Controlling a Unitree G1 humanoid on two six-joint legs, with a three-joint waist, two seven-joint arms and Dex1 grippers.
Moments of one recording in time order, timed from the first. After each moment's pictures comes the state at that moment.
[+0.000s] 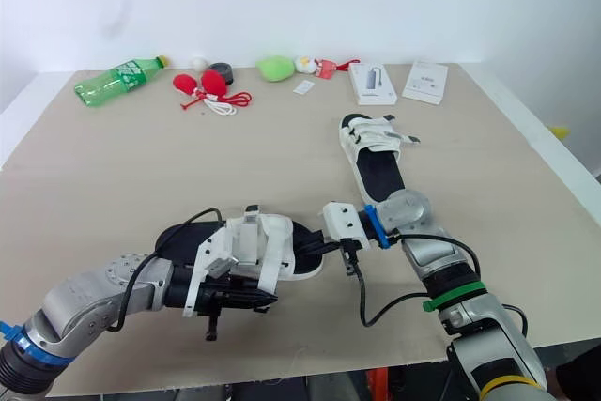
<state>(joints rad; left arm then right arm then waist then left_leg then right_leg) -0.23 0.72 -0.35 -0.49 -0.72 0.75 -0.83 -0.60 -0.58 0.35 0.29 0.18 -0.17 1.46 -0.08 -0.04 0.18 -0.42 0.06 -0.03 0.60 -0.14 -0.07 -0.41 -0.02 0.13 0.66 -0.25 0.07</state>
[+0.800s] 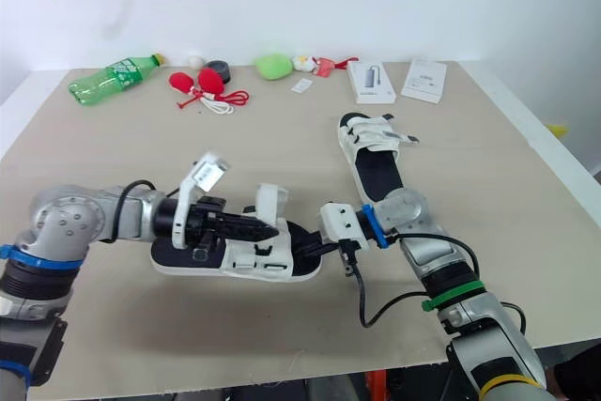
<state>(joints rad) -0.66 0.60 -0.15 -0.16 -1.19 1.25 -0.70 -0.60 -0.58 0.35 0.28 0.18 -0.17 1.45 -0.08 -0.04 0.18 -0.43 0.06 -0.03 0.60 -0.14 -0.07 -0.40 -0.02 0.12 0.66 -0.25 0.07</state>
